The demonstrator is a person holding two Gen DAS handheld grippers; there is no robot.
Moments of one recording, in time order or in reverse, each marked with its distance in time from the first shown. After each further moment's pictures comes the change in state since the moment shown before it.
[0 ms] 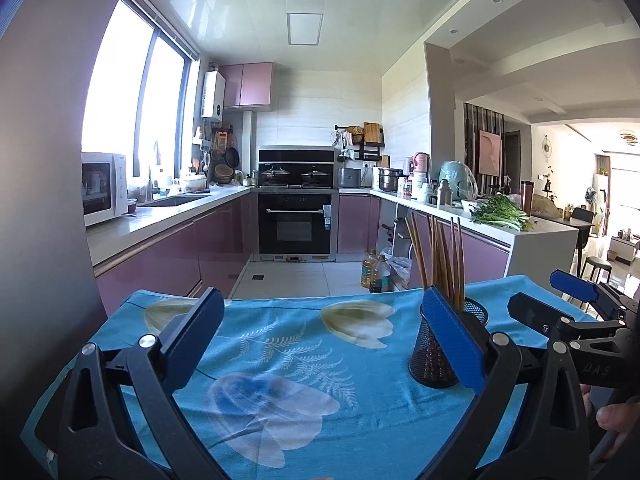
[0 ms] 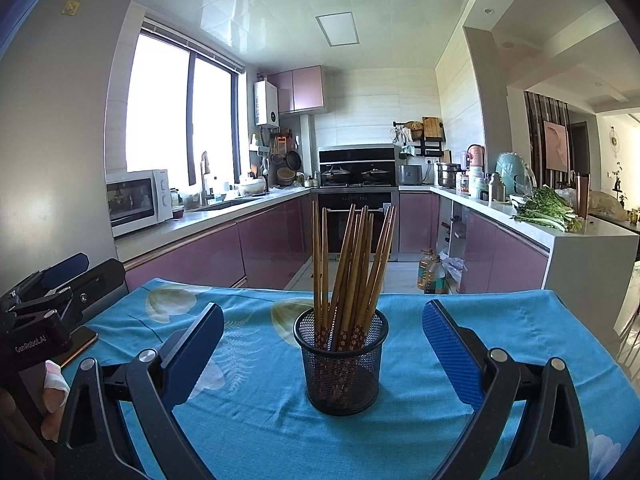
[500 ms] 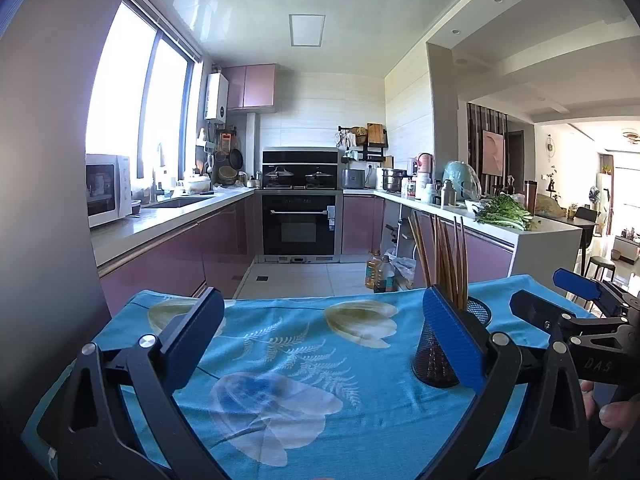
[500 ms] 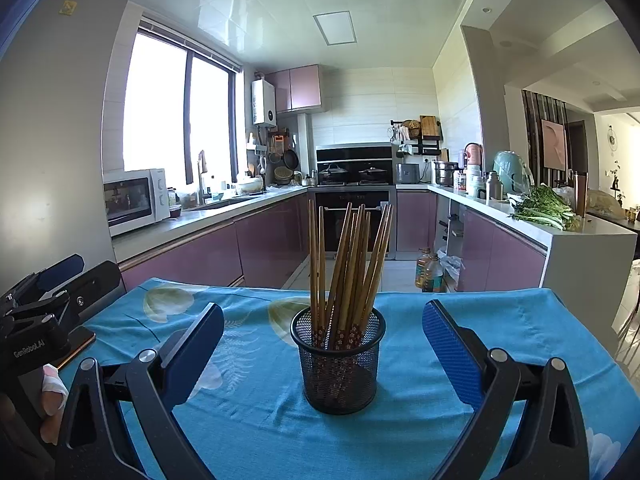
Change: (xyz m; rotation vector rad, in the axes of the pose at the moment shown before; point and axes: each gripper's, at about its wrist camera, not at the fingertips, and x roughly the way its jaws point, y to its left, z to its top) left arm -0.003 0.001 0.000 0.005 -0.004 0.016; right arm 0.000 0.000 0.001 0.003 0.006 -0.008
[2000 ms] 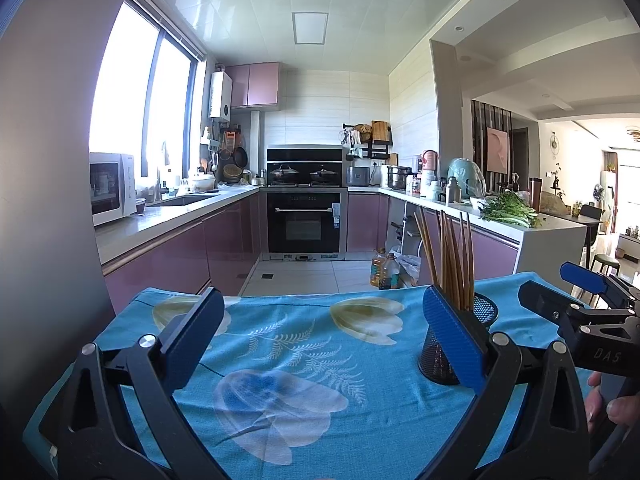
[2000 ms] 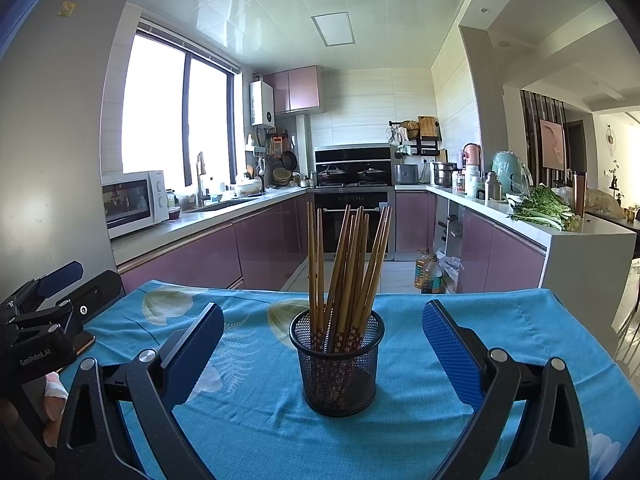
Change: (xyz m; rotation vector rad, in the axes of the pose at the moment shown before) left arm -0.004 0.005 -0.002 -0.005 0.006 0.013; right arm 0.004 0.003 0.001 0.004 -0.007 -0.008
